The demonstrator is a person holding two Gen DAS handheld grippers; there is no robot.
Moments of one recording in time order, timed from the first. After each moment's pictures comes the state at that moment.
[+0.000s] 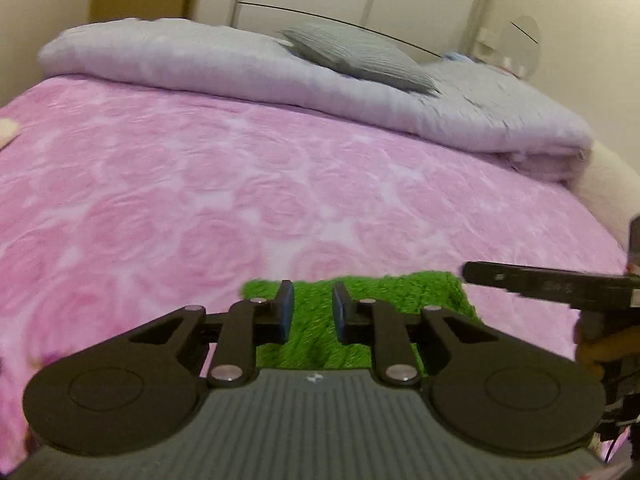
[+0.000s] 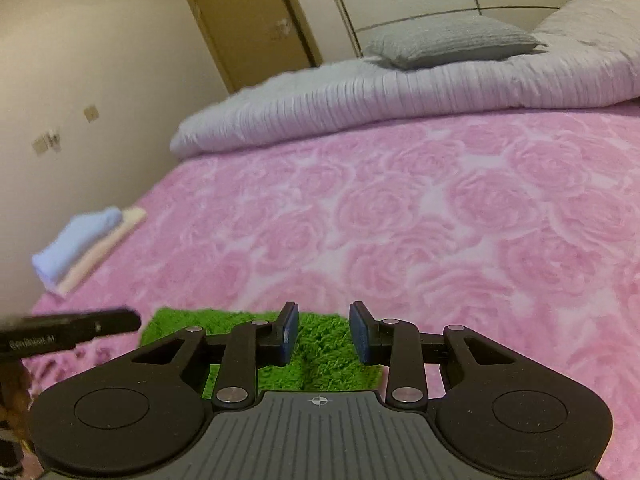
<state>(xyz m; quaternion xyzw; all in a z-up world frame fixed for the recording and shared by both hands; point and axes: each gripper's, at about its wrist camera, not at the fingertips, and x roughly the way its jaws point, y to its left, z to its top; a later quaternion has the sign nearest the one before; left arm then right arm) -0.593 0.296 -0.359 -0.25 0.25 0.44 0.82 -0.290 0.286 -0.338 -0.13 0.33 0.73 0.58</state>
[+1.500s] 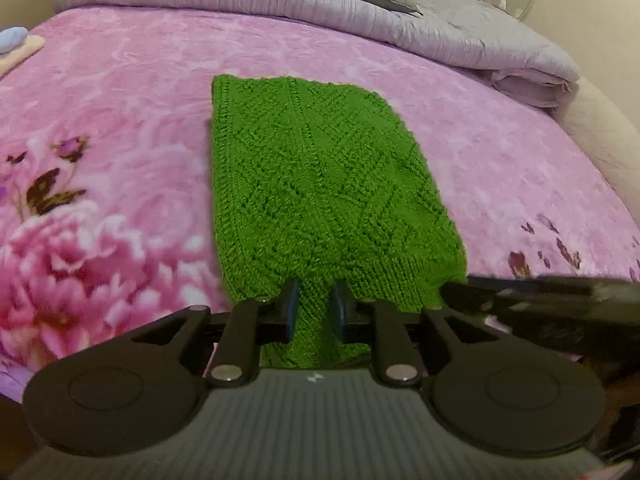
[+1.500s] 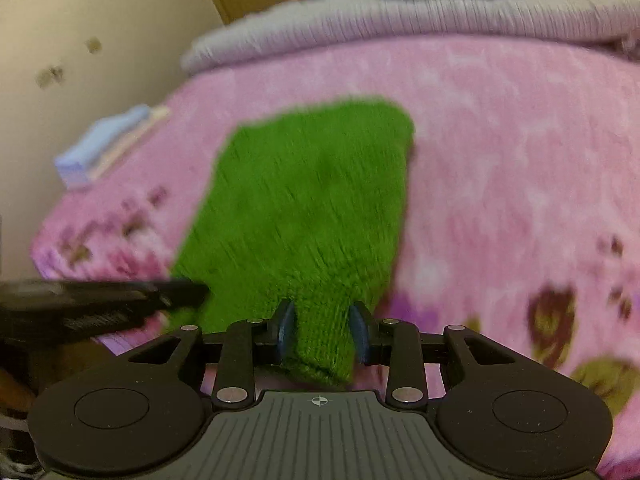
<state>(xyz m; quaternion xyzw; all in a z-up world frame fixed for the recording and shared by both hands) -0.610 0.112 -0.369 -0.31 0.32 0.43 0.79 -0.358 0.093 -0.346 -0.20 0.39 0.70 0.57</state>
